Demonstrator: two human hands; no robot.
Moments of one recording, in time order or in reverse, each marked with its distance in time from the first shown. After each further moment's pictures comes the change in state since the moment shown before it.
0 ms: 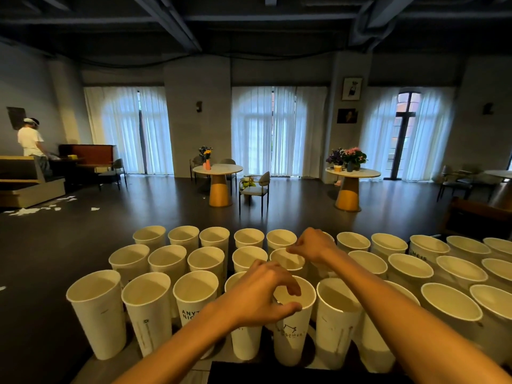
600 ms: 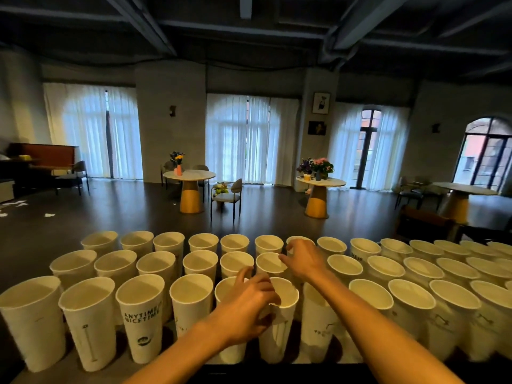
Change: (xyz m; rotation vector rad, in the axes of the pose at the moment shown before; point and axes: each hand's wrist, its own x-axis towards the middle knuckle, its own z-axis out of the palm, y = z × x) left_hand 0.034 0.057 0.054 0.253 -0.090 0.061; right_hand -0.062 0.070 -0.045 -0.077 0.259 0.037
